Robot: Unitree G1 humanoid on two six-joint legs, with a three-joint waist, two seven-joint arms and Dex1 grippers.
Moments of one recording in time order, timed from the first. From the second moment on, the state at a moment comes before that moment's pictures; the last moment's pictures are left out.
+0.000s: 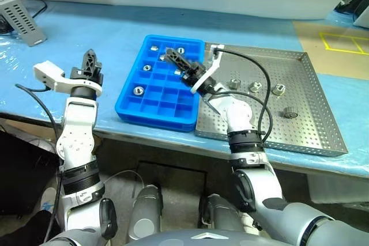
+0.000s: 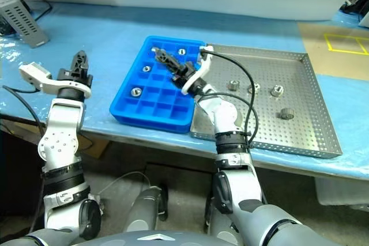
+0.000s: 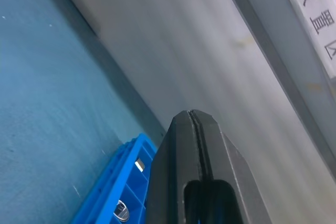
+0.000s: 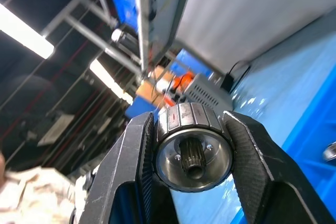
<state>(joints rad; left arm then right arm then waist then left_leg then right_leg) -0.44 0.16 0.44 -0.17 -1.10 0.32 0.10 -0.78 0.11 -0.18 0.31 0.80 0.59 0.55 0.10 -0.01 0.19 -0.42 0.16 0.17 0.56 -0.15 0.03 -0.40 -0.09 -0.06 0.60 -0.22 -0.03</state>
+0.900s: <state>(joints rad) -0.30 0.56 0.26 -0.23 -0.49 0.38 -0.26 -1.04 0.12 0.06 0.92 0.17 0.14 0.40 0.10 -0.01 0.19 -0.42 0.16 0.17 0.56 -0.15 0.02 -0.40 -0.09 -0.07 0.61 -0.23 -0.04</state>
